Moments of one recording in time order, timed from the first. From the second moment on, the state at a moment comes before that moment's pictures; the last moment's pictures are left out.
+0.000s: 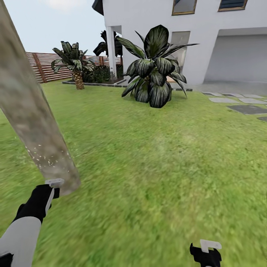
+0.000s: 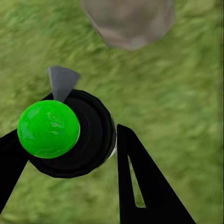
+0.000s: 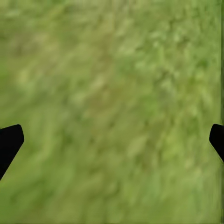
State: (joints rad) left arm -0.74 0.16 0.38 -0.74 -0.27 0.68 0.11; right arm -0.47 -0.04 -0.61 -0.11 0.57 -0.34 -0.27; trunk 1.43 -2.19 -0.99
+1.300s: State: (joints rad) left arm -0.74 0.18 0.42 -0.74 -0.27 0.67 0.11; right arm -0.47 -0.04 -0.60 -0.11 0.57 -0.34 -0.27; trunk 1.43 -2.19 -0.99
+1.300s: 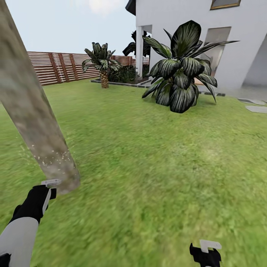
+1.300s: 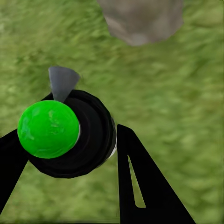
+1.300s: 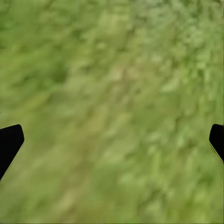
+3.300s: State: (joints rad) left arm -0.68 0.37 0.21 -0.40 -0.60 0.02 -0.65; right arm -0.47 -0.04 -0.33 -0.44 0.77 -0.34 0.44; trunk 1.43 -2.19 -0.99
